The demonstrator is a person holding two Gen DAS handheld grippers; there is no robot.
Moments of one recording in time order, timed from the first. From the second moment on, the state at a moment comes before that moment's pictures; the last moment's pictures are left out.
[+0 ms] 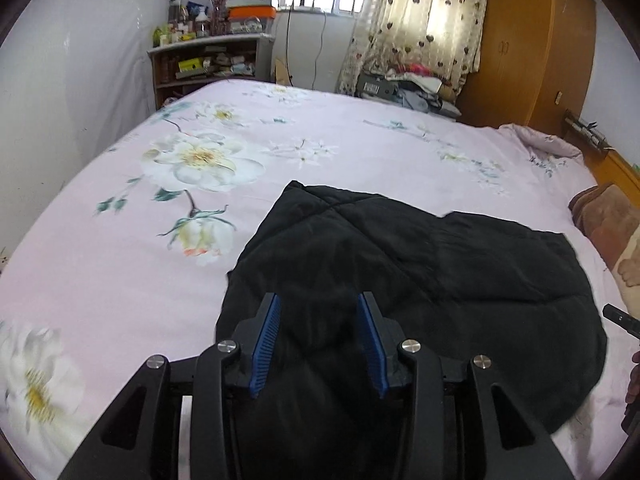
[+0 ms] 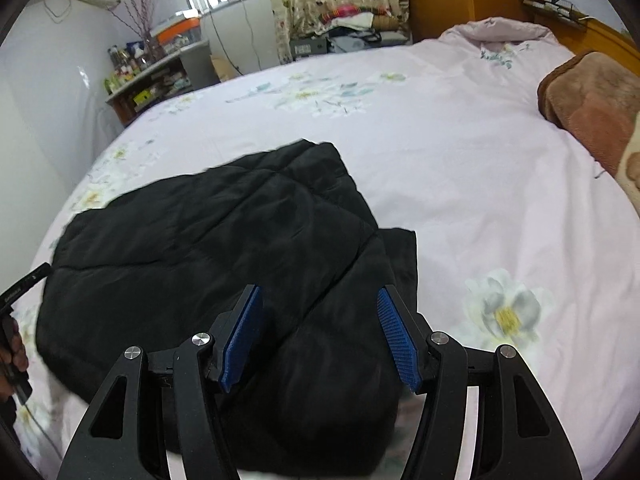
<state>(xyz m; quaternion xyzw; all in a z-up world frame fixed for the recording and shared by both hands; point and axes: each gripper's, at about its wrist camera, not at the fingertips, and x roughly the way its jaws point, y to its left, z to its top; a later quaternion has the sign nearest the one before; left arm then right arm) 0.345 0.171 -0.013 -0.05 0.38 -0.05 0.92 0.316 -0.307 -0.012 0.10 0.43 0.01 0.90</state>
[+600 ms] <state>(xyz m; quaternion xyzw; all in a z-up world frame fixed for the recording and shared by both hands) 0.135 0.135 0.043 -0.04 0.39 -0.06 0.92 0.133 -0.237 0.066 0.07 0.38 0.02 0.92</state>
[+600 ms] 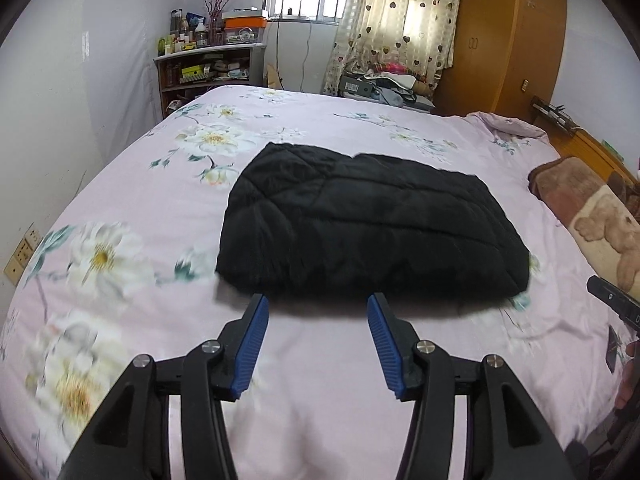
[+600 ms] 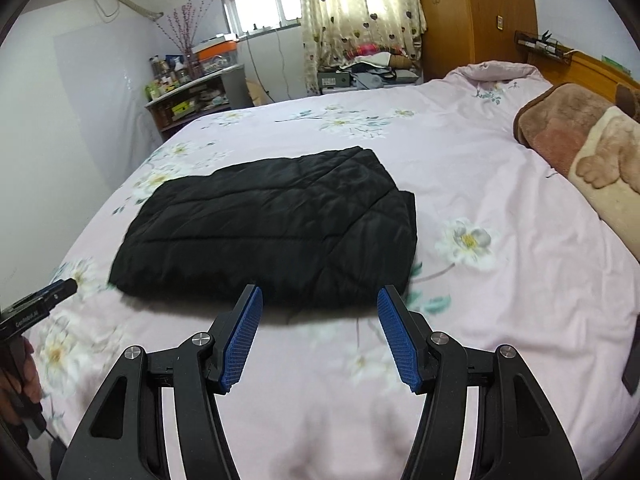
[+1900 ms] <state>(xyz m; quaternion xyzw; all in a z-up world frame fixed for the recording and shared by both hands) -0.009 0.098 0.036 -0.03 0.42 -0.09 0.90 -0.011 -0.163 0.075 0.01 0.39 0.04 0.92</state>
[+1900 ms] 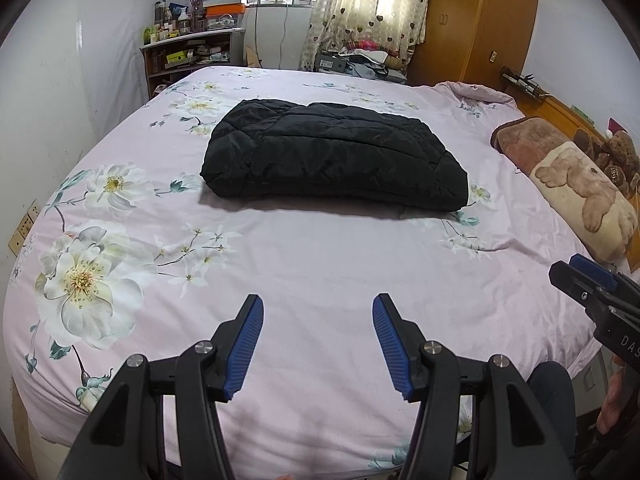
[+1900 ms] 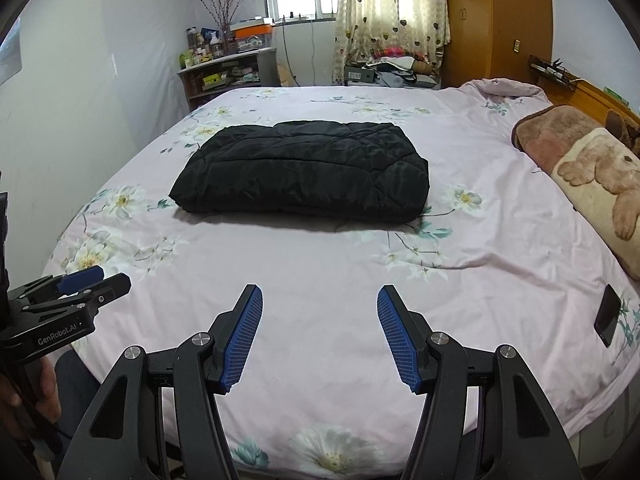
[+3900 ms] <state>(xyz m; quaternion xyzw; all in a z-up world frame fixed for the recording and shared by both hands) -0.015 0.093 0.034 -0.03 0.42 -0.08 0.90 -0.013 -0.166 0.069 0.01 0.40 0.04 0.92</state>
